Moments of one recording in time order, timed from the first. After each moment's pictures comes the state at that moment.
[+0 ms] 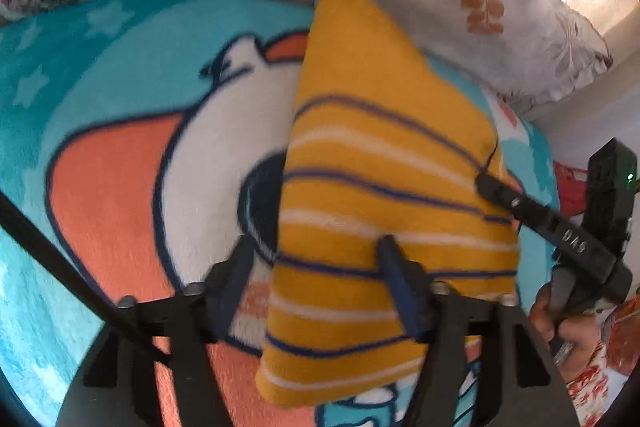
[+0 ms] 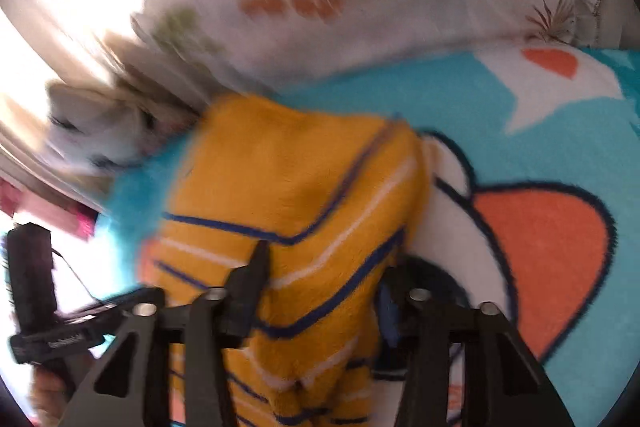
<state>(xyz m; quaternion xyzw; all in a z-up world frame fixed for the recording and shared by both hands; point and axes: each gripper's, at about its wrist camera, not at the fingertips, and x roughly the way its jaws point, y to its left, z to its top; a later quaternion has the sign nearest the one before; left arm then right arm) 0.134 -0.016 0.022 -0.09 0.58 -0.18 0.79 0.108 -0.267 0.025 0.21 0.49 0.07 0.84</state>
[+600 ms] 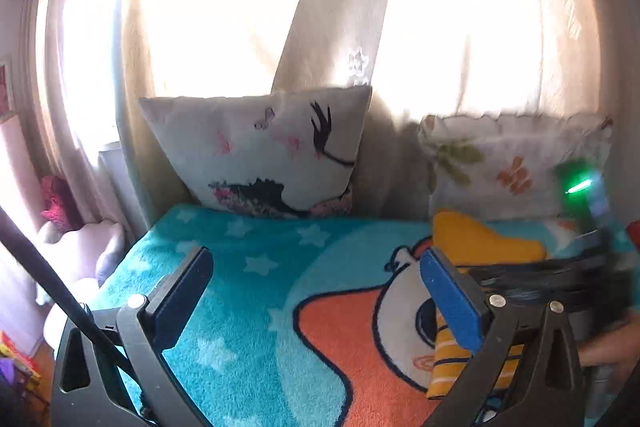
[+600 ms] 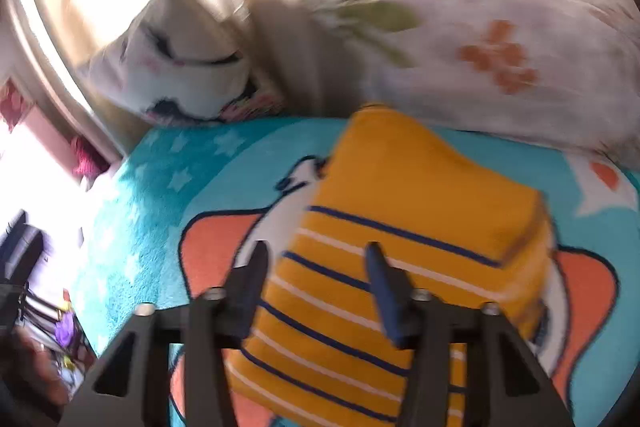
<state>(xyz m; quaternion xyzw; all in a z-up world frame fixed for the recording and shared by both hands) 0.016 0.080 0.163 0.02 0.23 0.00 0.97 0.114 -0.105 0.083 0.08 0.45 0.13 0.88</state>
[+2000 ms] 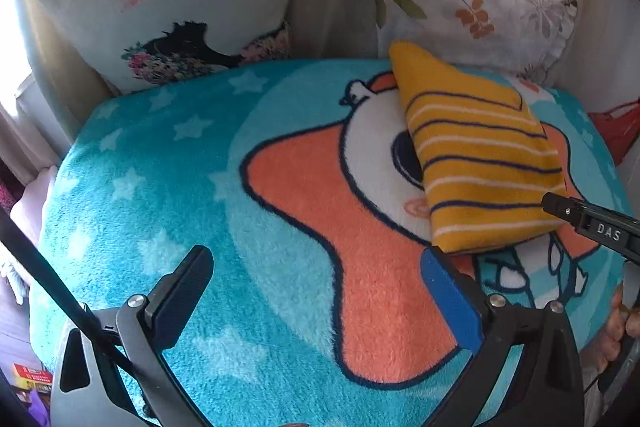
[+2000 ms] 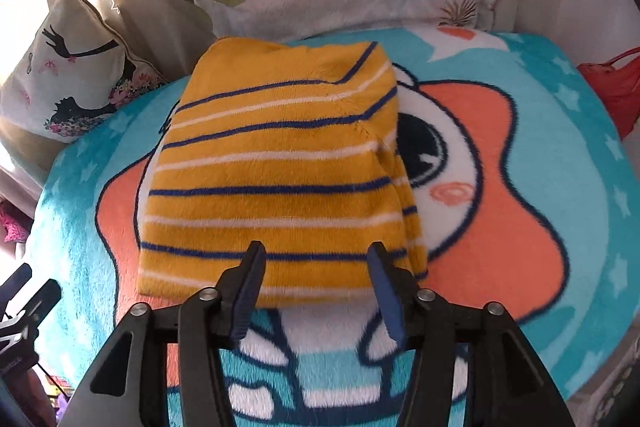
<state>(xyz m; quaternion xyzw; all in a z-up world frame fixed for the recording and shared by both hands) 0.031 0.082 0.064 0.07 0.45 -0.12 0.88 -0.020 -0.153 0.049 0.14 0.47 -0.10 0.86</state>
